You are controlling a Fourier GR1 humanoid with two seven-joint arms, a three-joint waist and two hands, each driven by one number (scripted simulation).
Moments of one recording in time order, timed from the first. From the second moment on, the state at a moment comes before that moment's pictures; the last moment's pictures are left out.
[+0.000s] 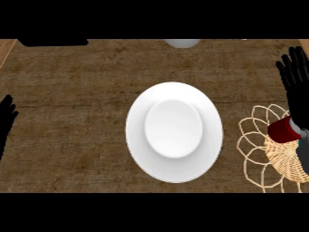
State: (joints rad) left arm -0.05 0.56 -0.02 -1.34 0.26 0.22 0.09; right arm -0.30 -0.47 0.06 -1.42 -0.46 -0.18 -0.12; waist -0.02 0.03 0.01
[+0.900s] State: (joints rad) left arm 0.08 0.53 -0.12 -1.46 0.08 0.23 -0.14; right arm 0.05 -0.65 -0.43 -1.27 -0.93 0.44 -0.25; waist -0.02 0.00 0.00
